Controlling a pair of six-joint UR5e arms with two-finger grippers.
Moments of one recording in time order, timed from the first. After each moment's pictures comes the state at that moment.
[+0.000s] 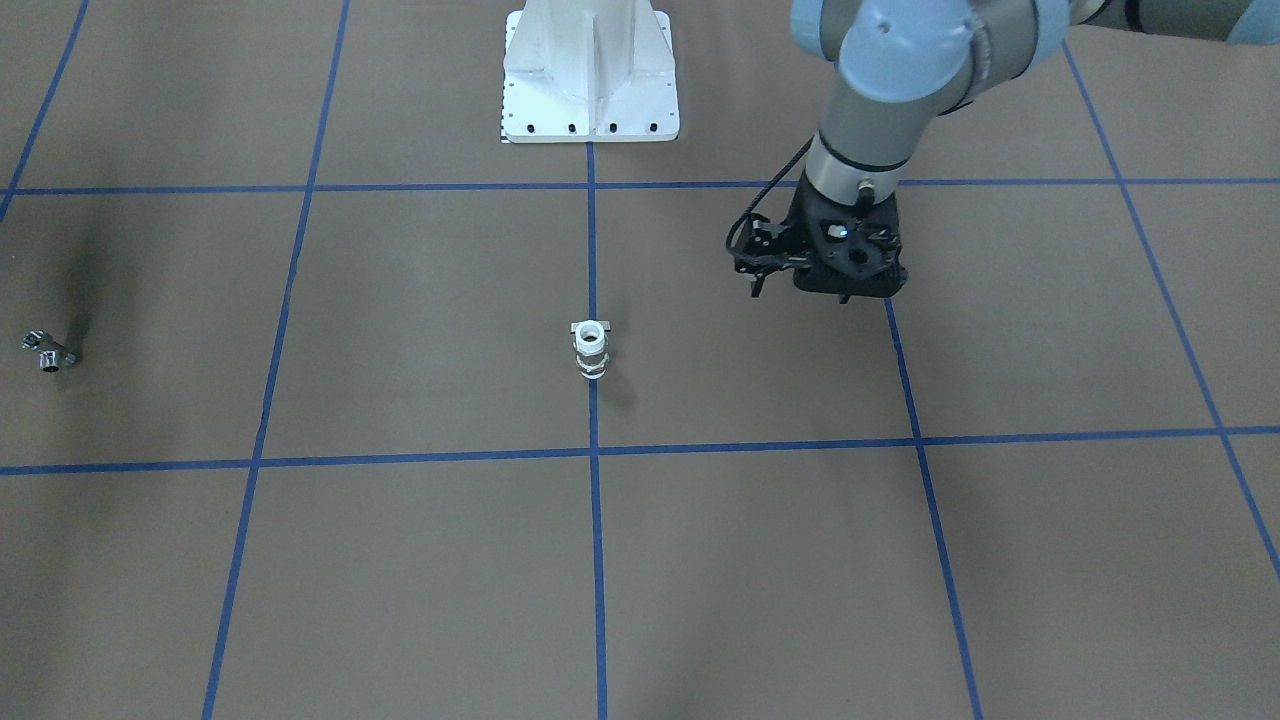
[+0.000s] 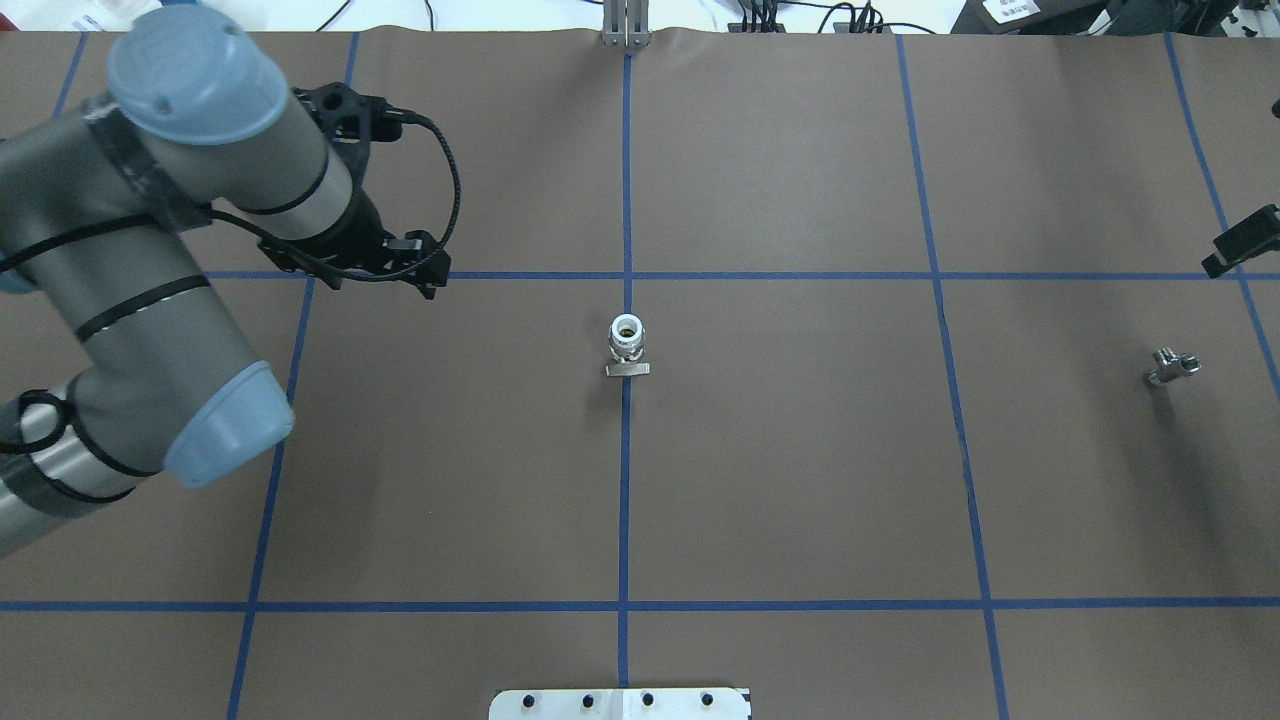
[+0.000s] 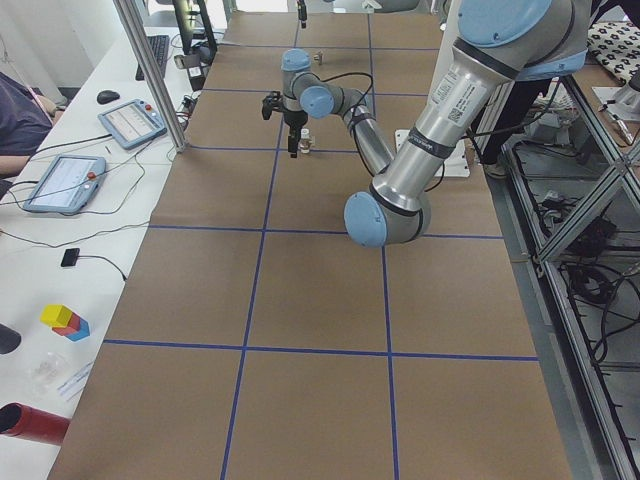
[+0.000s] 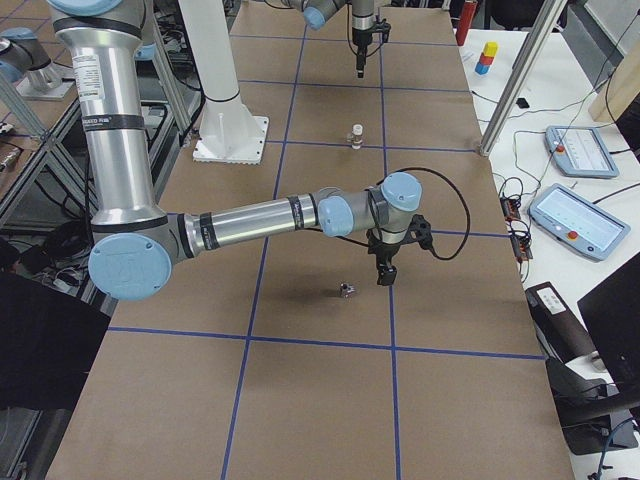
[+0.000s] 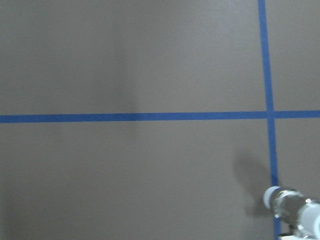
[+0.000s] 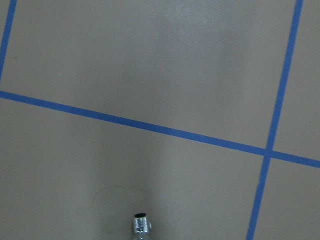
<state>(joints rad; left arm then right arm) -0.78 -2.10 -1.92 -1.41 -2.02 -0.88 1.29 -1.48 1.68 -1.54 2.33 0.09</state>
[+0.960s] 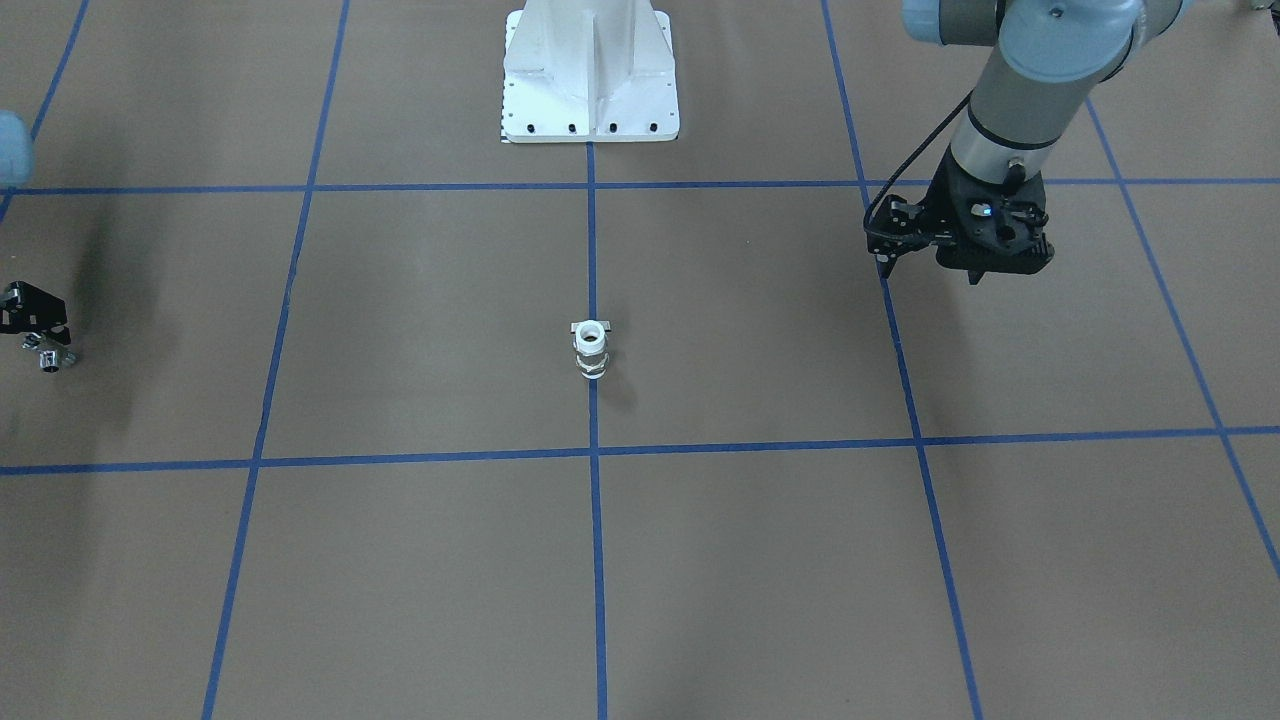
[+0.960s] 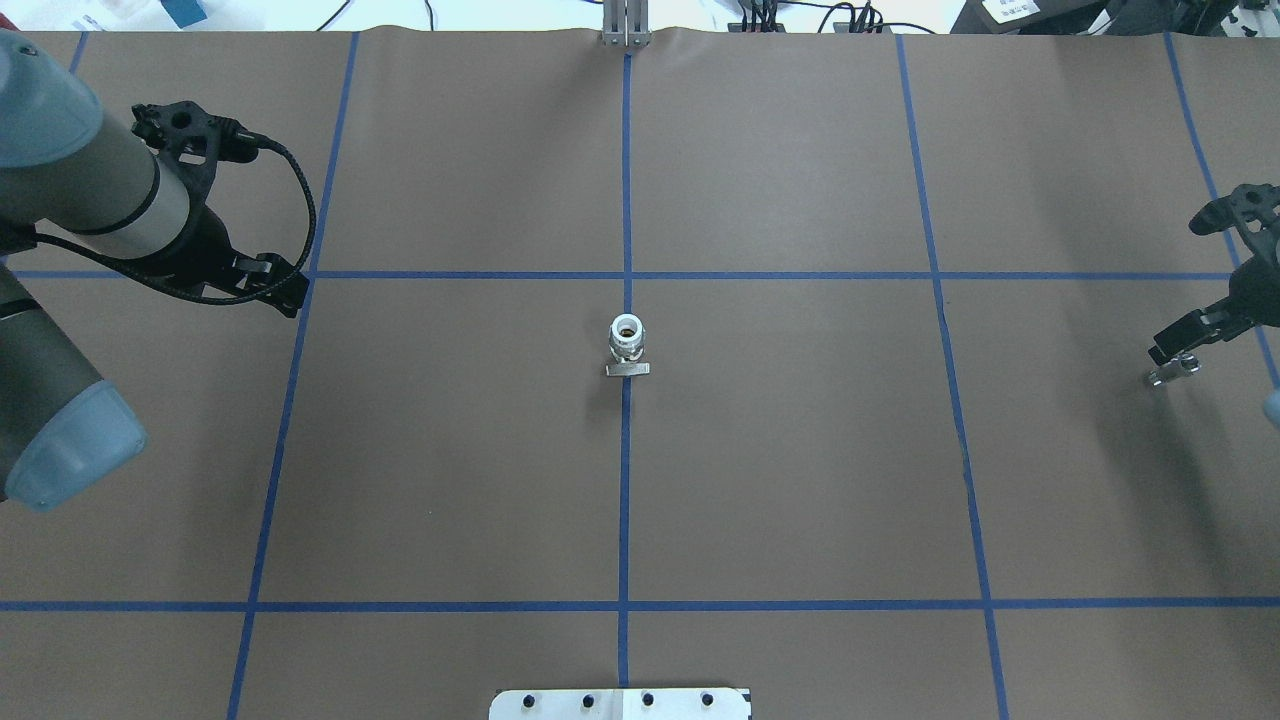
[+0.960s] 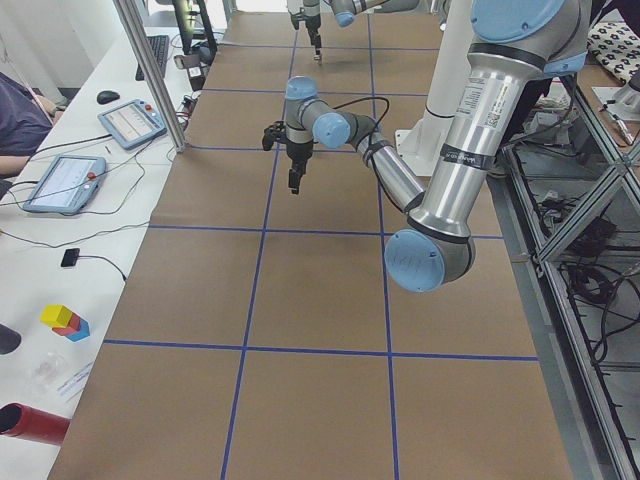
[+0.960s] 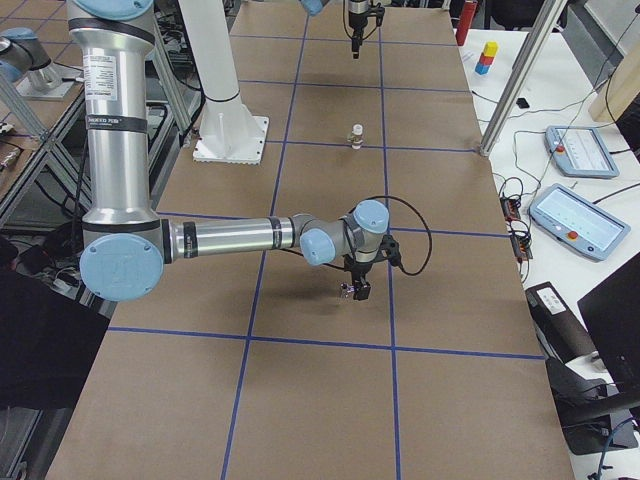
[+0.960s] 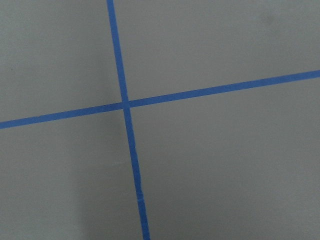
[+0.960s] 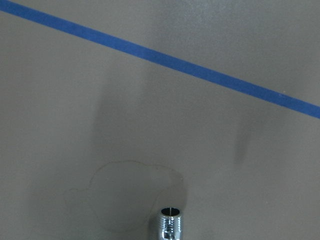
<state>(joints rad) -0.85 -1.89 -2.01 -1.40 -2.03 -0.74 1.12 -1.58 1.60 -1.29 2.26 0.22</state>
